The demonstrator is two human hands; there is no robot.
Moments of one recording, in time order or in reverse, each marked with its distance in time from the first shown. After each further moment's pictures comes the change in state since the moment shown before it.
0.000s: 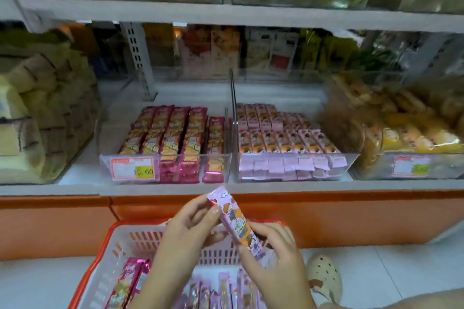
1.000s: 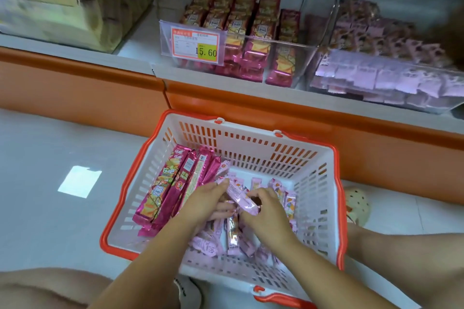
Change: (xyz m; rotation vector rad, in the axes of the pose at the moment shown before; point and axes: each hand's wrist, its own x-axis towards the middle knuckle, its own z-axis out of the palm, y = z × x) left_hand -0.026 -0.155 -0.094 0.071 0.102 -0.636; right_hand -0.072 0.060 0.089 -0.109 -0.713 0.414
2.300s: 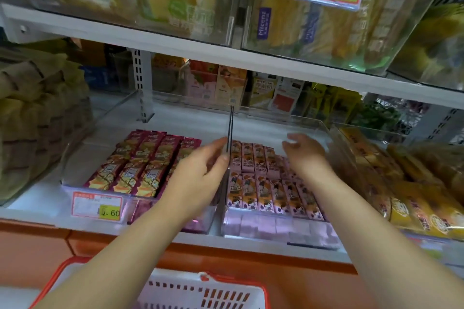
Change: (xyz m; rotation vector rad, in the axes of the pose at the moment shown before) left_hand -0.051 0.295 0.131 0.598 0.303 1.227; right_hand 0.129 -0.148 -0.348 -0.107 0.687 -0.075
